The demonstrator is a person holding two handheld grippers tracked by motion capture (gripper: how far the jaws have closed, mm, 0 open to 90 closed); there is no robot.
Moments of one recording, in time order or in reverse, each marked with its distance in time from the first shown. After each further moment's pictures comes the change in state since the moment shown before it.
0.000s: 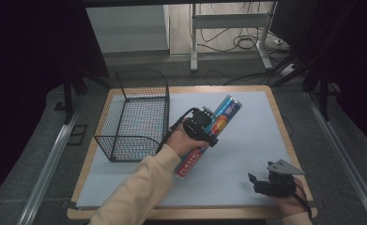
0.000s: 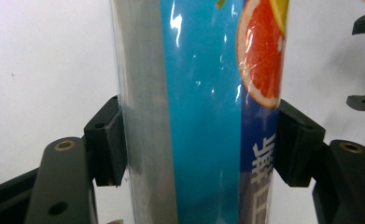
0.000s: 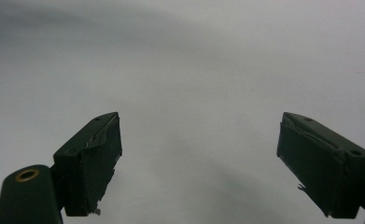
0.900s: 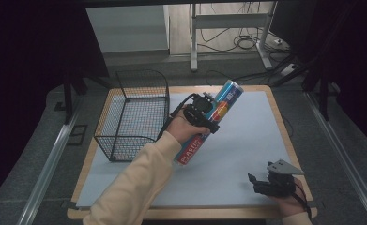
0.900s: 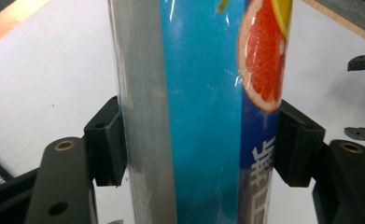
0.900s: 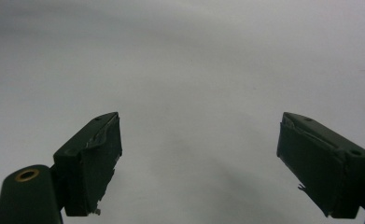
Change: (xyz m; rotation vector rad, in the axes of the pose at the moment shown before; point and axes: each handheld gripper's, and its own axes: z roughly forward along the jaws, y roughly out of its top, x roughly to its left) left arm 0.015 0.030 -0.023 -0.031 0.027 0.014; right arm 0.001 0.000 0.000 0.004 0.007 0.004
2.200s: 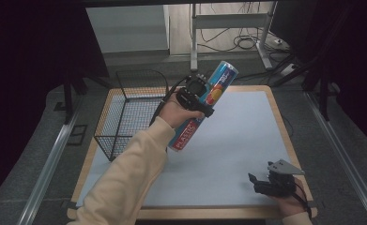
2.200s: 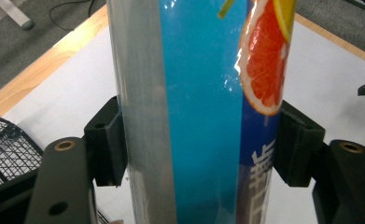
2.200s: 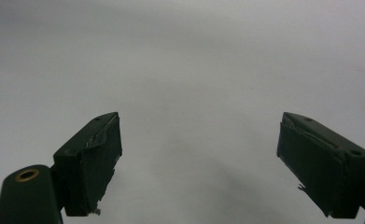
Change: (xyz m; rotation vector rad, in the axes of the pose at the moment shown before) left arm 0.025 0.020 -0.037 -0.053 0.064 -0.001; right arm -0.001 0.000 0.000 -0.002 -0.004 -0.001
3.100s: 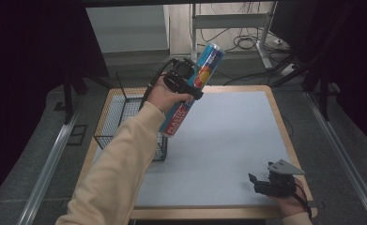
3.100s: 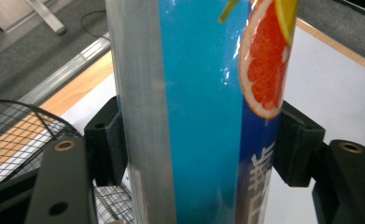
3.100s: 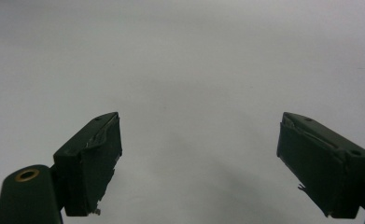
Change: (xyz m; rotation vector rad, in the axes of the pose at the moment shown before) left arm 0.039 0.015 -0.035 -0.030 0.078 -0.037; right arm 0.000 -0.001 0.000 0.004 -0.001 0.005
